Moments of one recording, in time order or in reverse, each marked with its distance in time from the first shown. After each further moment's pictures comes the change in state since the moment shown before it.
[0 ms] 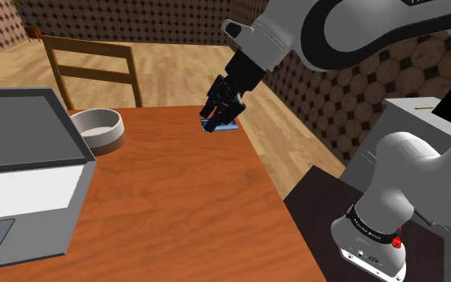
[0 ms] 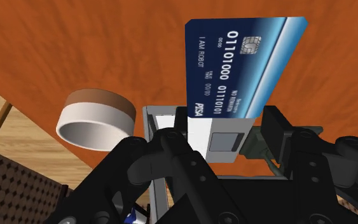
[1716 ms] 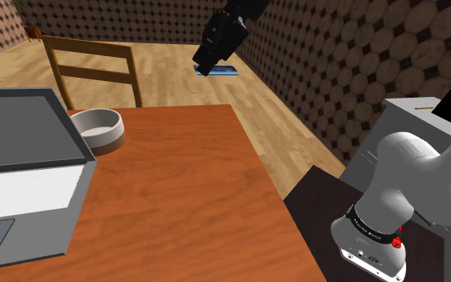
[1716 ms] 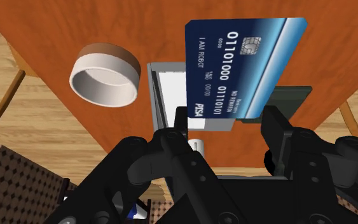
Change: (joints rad) arm -0.027 0.032 0.021 0.352 -0.072 -0.309 0.116
